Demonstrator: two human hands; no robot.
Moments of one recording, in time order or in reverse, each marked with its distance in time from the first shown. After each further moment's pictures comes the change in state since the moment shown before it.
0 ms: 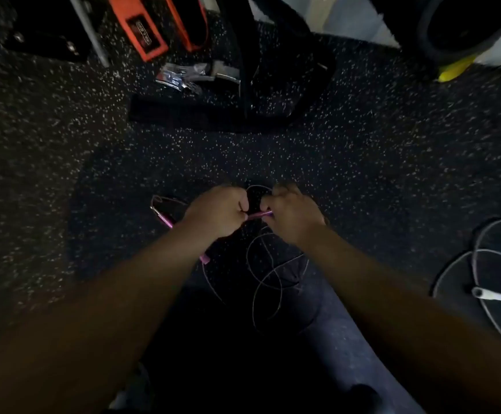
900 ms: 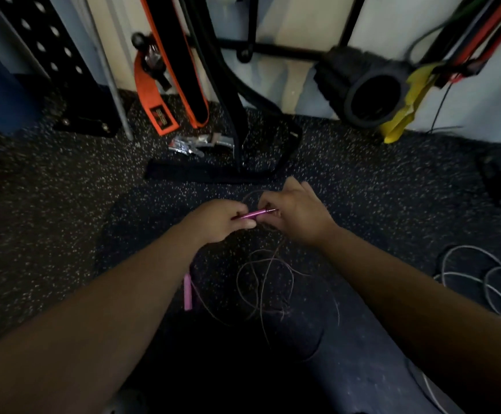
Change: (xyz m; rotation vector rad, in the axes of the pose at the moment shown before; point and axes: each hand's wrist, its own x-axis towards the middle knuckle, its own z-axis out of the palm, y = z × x) left_hand -0.034 0.040 -0.060 -0.008 -0.004 0.154; right_hand -0.055 -0.001 -0.101 0.073 0.390 -0.177
